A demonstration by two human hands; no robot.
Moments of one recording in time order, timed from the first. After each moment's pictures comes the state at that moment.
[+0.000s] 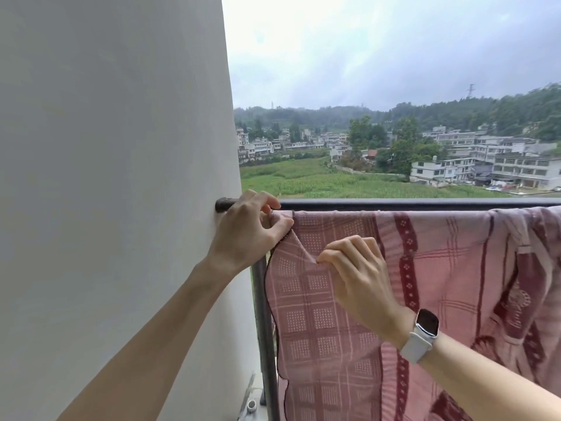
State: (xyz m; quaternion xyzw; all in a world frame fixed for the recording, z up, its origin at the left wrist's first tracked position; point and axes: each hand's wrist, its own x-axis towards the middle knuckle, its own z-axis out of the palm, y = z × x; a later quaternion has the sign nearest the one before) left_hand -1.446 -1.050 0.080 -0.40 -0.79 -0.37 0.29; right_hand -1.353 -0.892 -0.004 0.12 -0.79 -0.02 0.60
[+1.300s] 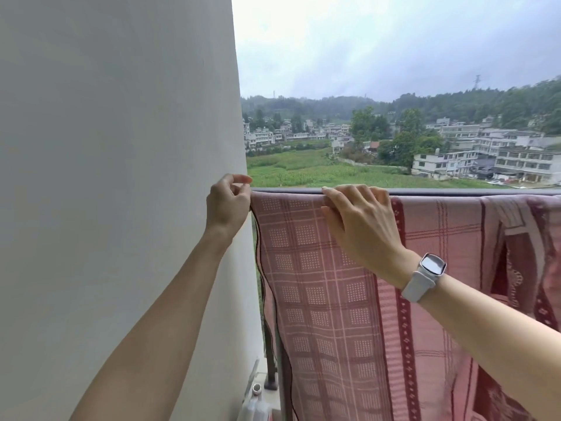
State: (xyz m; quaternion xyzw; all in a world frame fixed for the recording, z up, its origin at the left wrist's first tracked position) left_hand -1.510 -1.064 0.074 -0.23 -0.73 -0.61 0.20; right_hand -1.377 -0.905 0.045 -0.02 -0.85 -0.07 0.52
